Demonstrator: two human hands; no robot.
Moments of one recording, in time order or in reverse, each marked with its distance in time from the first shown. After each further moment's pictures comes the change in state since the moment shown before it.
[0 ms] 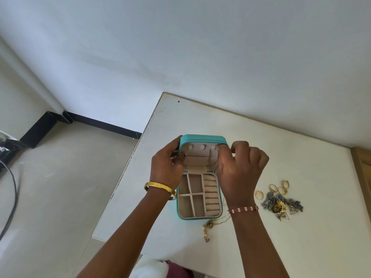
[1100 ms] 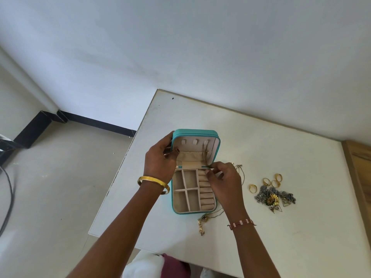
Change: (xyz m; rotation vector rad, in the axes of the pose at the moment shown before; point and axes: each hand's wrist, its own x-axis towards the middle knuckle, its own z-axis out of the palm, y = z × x) left_hand 0.001 0.004 -0.001 -0.009 0.004 -0.016; right_hand -0.030 -0.002 -0.014 0.822 -0.862 0.841
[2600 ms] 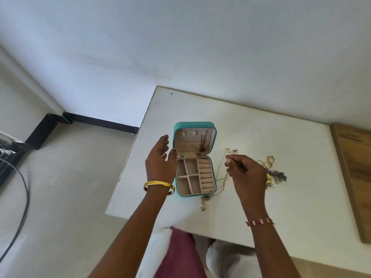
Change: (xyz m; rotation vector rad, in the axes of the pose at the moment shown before) left_hand -0.039 -0.007 -0.004 -0.107 0.141 -0.108; right_hand -0.045 -0.004 -0.043 0.271 0.228 0.007
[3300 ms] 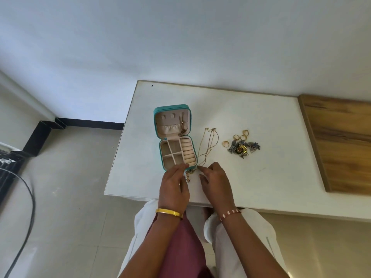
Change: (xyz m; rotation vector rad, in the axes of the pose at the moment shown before) left_hand -0.114 -0.031 0.009 0.411 -0.238 0.270; right_hand -0.066 0.056 -0.005 -0.568 -0.273 -0.189
